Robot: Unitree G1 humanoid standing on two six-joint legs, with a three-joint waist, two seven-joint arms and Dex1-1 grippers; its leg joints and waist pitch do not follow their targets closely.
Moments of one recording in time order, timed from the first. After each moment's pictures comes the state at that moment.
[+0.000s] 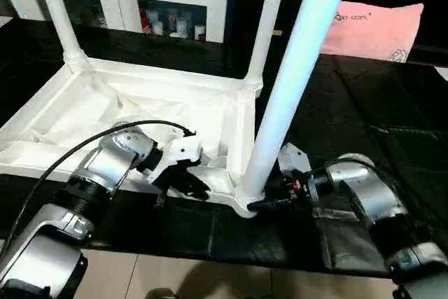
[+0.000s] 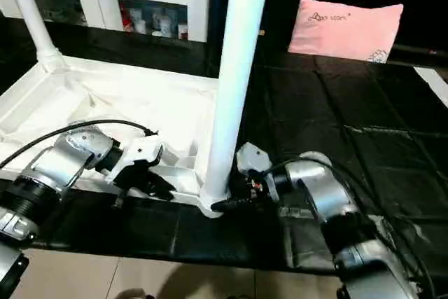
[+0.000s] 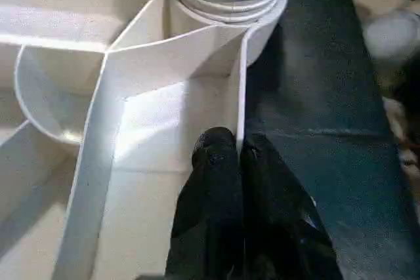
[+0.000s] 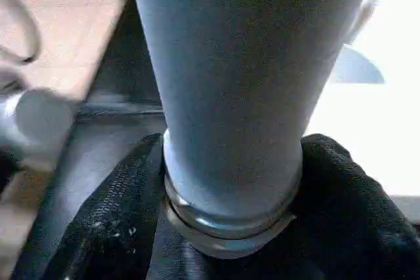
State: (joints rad) left arm -0.69 0.45 -0.37 0.59 0.05 0.18 -1.42; right arm -0.49 -0.35 0.22 0.56 0.12 0.06 1.26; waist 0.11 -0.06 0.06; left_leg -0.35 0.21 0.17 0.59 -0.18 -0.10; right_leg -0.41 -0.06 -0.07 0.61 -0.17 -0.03
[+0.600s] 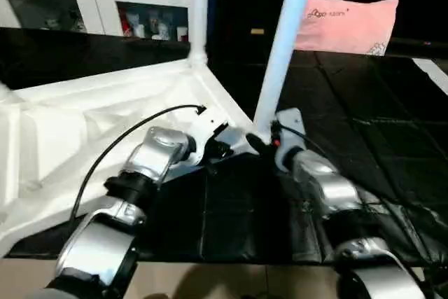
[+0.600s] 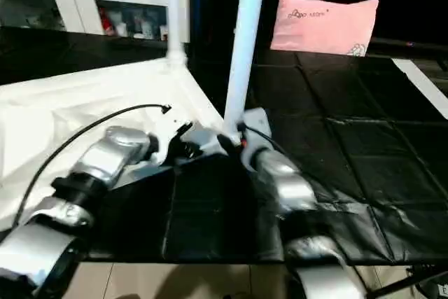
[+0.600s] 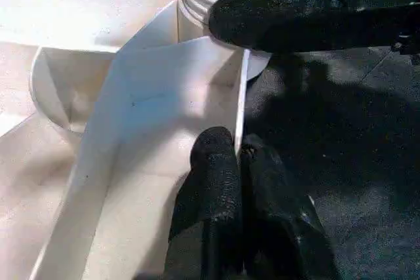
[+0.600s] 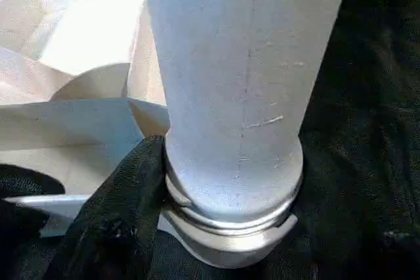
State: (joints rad) left arm -0.77 0.17 -0.22 0.72 0.09 0.43 -0.83; right arm -0.58 -0.02 -0.02 0.66 0.05 0.24 0.32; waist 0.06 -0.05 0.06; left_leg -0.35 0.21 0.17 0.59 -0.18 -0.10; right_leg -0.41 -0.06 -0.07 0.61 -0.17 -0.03
